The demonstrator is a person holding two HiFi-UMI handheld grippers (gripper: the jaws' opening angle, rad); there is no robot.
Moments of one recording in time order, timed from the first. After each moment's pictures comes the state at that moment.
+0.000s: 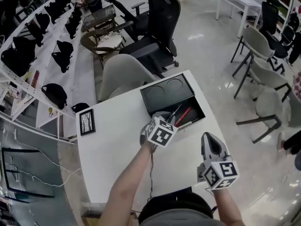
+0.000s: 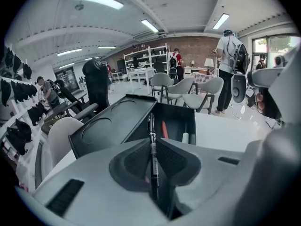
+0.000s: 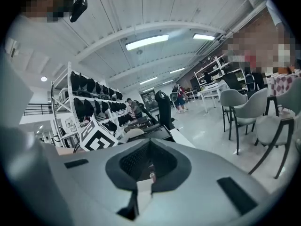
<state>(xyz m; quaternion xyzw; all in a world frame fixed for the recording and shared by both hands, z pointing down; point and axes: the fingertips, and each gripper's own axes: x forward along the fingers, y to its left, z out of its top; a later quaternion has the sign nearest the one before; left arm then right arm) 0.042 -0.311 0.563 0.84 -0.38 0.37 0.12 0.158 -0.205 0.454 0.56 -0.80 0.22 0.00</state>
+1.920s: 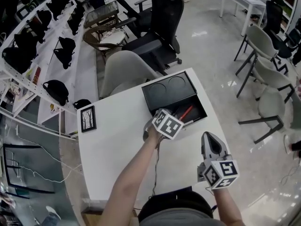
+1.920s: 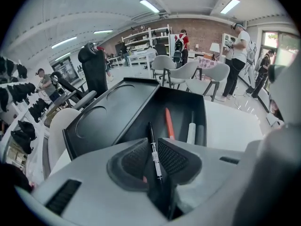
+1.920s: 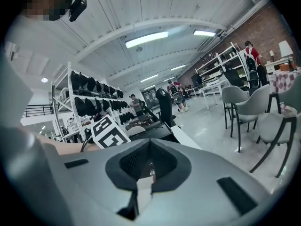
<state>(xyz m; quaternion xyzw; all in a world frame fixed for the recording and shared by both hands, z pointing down) 0.042 -0.316 0.594 0.79 -0.37 0.46 0.16 0.156 -0.208 0.465 0.55 -0.80 0.23 0.01</state>
